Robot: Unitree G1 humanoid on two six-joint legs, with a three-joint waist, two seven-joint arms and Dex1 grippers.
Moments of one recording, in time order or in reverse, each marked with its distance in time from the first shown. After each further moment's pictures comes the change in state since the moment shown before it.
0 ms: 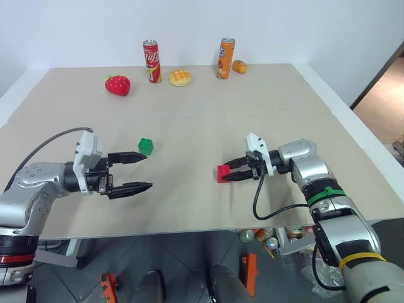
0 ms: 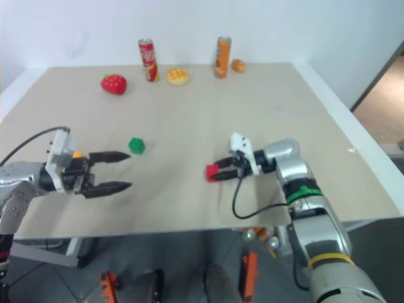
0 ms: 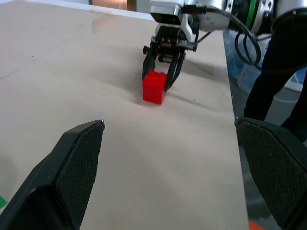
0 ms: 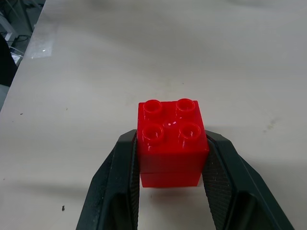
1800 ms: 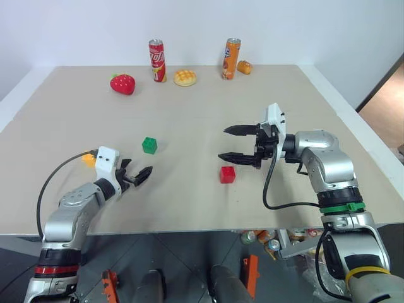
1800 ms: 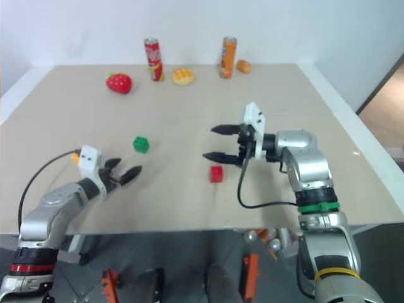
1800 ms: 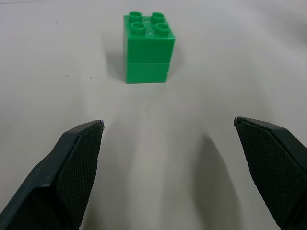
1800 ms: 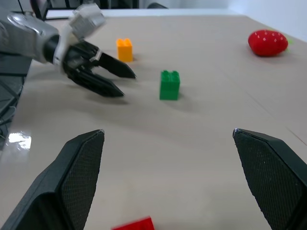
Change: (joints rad) left arm 0.041 -0.337 -0.021 0.045 0.234 0.143 0.783; right arm 0.152 -0.034 -0.162 -0.577 0.220 0.352 -0.268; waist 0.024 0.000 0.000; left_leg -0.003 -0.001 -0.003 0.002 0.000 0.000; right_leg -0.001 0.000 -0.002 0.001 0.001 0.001
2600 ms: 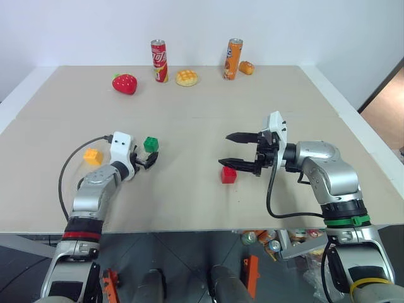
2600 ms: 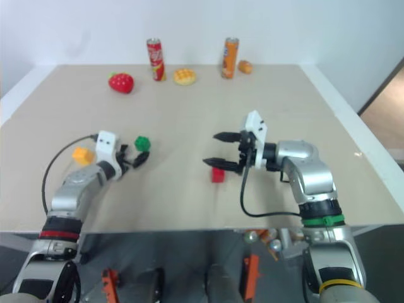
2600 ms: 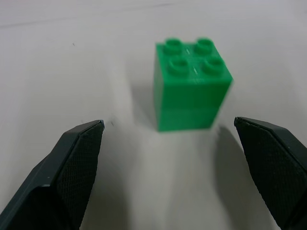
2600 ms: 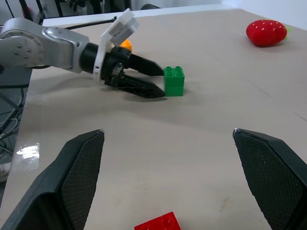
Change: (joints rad) left arm -0.273 -0.079 -0.051 0.378 0.149 -0.171 0.078; right arm 0.088 -0.025 -0.004 -0.105 0.061 0.078 -0.079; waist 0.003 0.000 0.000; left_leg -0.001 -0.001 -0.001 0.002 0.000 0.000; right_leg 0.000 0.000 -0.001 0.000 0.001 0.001
